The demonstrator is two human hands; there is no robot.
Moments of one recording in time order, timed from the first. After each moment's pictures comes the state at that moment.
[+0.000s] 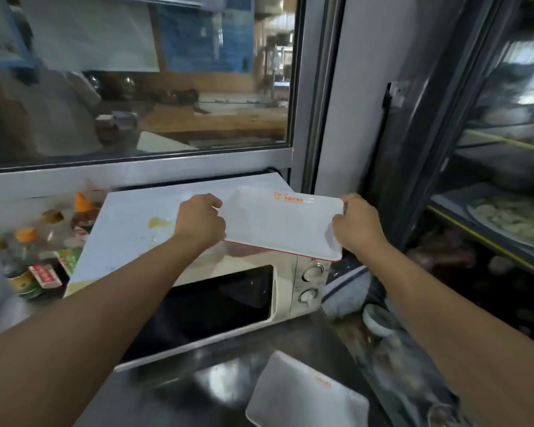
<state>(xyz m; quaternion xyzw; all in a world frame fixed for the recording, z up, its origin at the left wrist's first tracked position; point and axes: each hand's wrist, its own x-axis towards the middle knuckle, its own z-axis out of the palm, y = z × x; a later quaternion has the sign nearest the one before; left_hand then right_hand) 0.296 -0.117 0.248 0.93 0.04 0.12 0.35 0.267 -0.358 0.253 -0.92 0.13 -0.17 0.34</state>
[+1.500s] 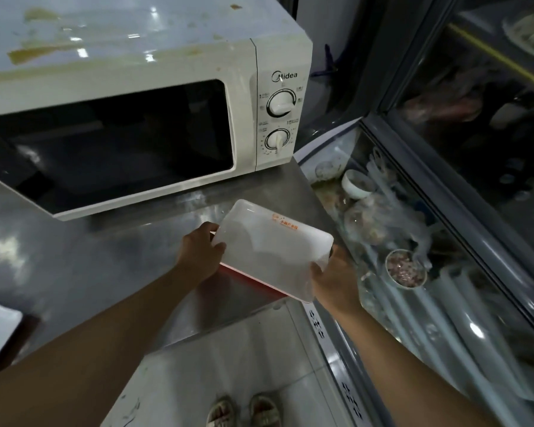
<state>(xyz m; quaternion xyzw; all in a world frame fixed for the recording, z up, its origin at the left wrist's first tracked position) 0.154 -0.164 -0.036 0.93 0.07 -0.12 0.35 0.074 -0.385 -0.026 -0.89 0.26 0.05 0.36</state>
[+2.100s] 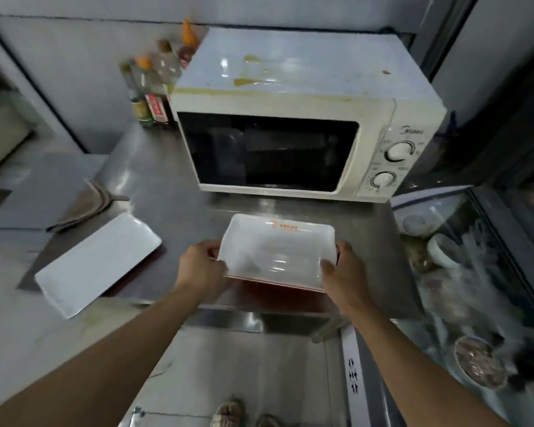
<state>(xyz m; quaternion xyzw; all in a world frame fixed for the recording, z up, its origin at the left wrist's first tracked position) 0.029 -0.059 0.025 0.85 0.30 0.00 0.43 0.087 -0.291 0.023 -0.91 0.01 0.07 0.42</state>
